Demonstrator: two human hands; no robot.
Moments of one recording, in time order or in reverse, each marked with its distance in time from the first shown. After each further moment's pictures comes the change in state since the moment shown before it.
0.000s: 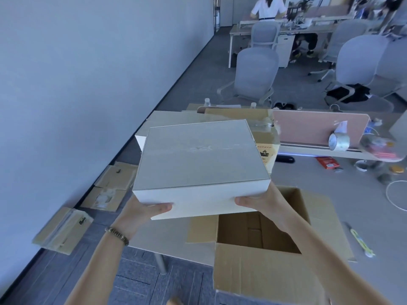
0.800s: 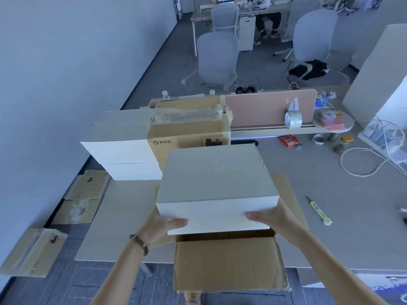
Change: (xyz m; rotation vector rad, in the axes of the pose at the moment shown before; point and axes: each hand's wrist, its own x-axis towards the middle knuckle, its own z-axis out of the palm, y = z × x) left_hand 0.025 -0.050 0.162 0.136 -0.272 -0.212; right_hand -0.066 0.115 -0.116 0.032 0.141 0.224
